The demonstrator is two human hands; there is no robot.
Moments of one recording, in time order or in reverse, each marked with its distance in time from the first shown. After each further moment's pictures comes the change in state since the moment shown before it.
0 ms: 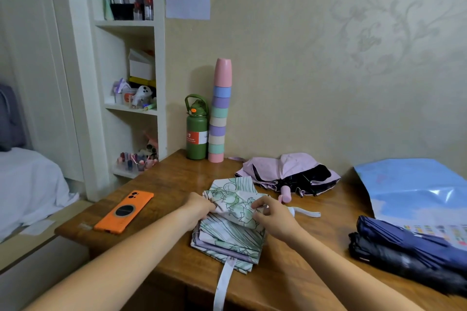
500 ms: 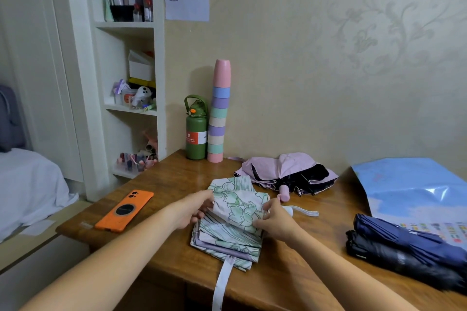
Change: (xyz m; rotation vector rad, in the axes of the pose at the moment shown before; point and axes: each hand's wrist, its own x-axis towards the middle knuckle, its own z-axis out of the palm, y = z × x) left_hand -0.022 -0.001 -0.023 -0.129 -0.240 0.009; right_hand 0.003 0.020 0.001 0.116 -0.080 0.167
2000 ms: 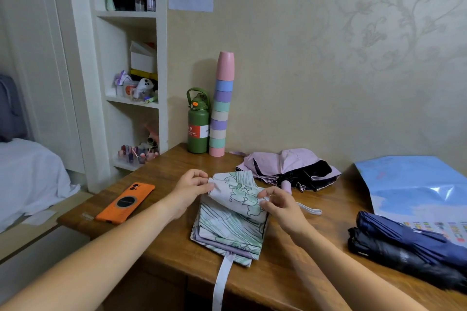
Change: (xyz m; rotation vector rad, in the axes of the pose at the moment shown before) left_hand 0.006 -0.003 -0.017 -0.121 0.062 0.370; right_hand -0.010 -0.001 -0.010 0.378 0.033 -0.297
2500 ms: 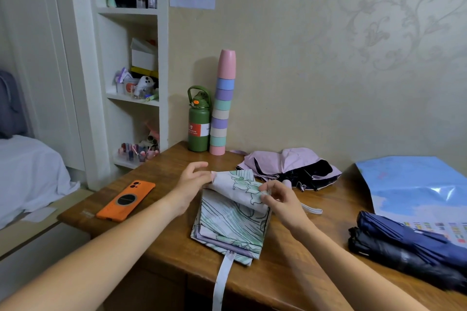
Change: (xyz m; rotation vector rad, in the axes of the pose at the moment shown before) left_hand -0.010 0.015 0.007 -0.054 0.045 0.052; right_hand 0.005 -0.010 0.002 -0.156 0.085 -0.070
